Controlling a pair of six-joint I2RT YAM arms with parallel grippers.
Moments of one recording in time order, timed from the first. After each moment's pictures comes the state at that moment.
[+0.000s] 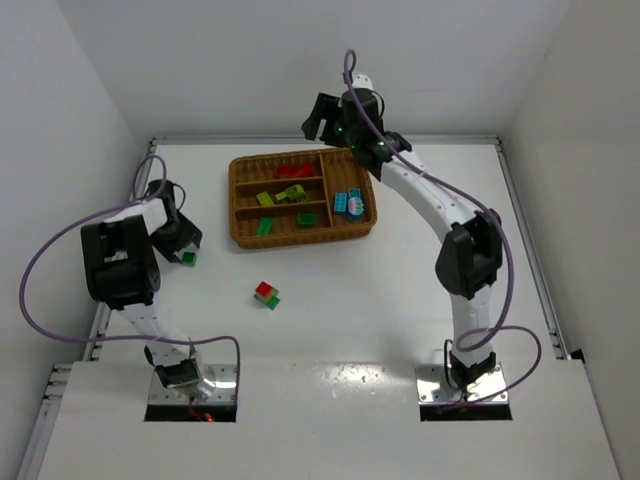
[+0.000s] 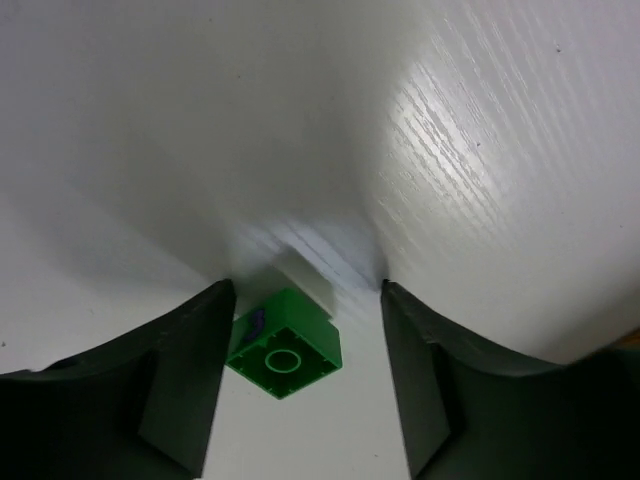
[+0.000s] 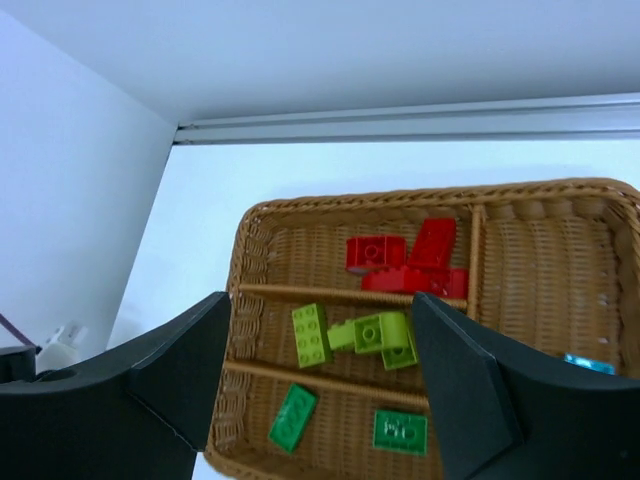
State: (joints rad) left arm 0.24 1.84 1.15 -0.58 -0.13 -0.62; right arm 0.51 2.08 1.97 -0.20 0.08 0.52
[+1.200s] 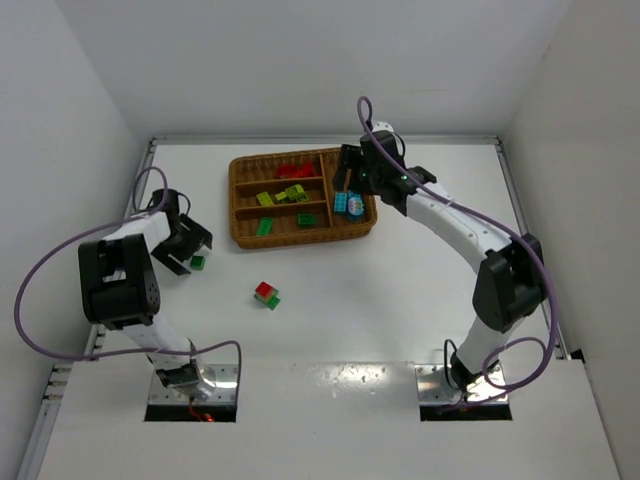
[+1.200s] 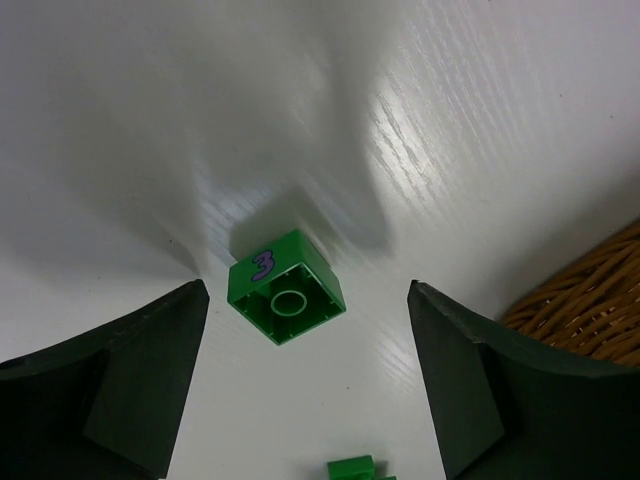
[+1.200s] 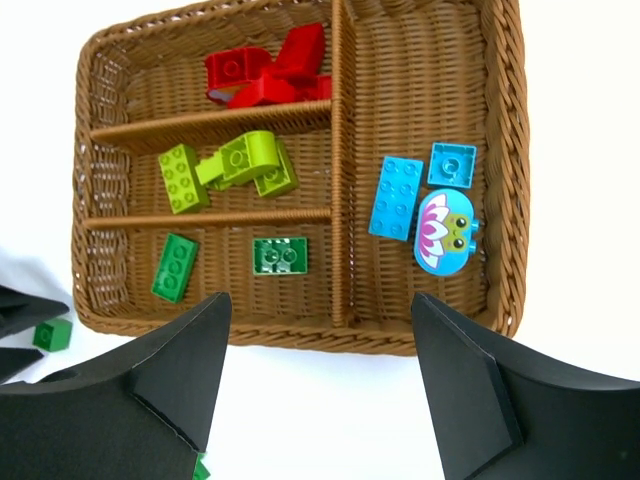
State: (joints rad) left arm 0.20 1.66 0.98 -0.56 -0.07 -0.77; right arm 0.51 1.73 1.44 -0.31 0.13 0.49
